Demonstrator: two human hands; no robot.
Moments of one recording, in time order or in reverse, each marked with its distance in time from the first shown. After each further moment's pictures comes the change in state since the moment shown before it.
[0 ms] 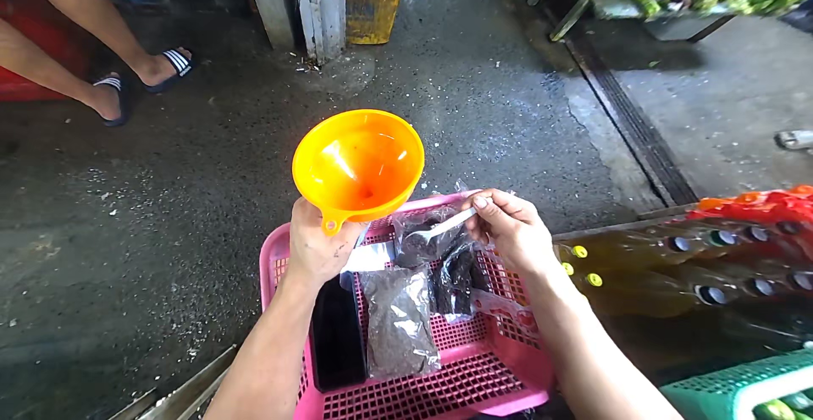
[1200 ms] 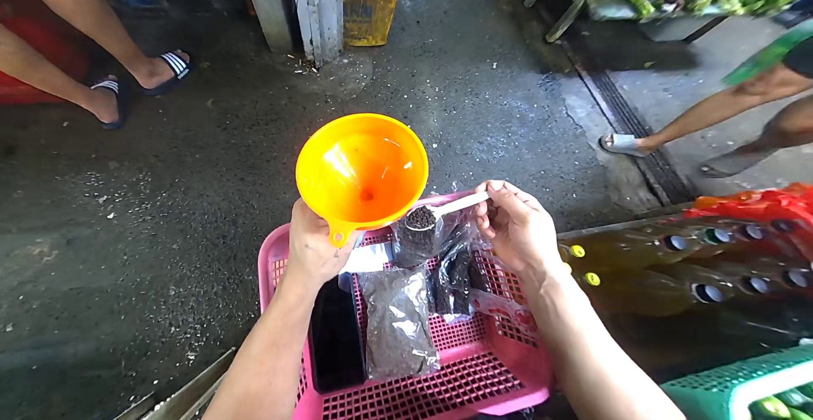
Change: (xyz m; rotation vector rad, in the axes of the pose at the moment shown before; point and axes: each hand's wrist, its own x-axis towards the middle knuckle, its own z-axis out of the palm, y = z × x) left_hand -0.002 -0.003 -0.001 0.057 -0.008 -0.006; right_hand 0.005 -0.011 0.006 0.364 0.218 0.157
